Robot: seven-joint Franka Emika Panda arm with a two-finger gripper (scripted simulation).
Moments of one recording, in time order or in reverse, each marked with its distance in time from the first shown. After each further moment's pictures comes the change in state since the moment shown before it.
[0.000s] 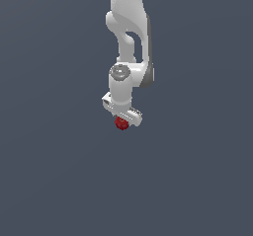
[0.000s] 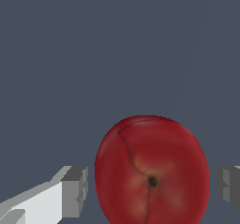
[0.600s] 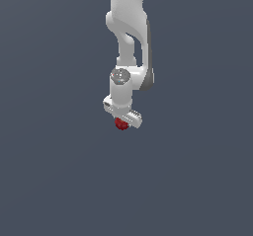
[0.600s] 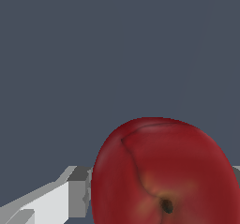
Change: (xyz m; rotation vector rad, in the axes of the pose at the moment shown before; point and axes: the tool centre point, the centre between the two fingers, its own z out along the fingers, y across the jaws) arm 0.000 -0.001 0.016 0.001 0.001 0.000
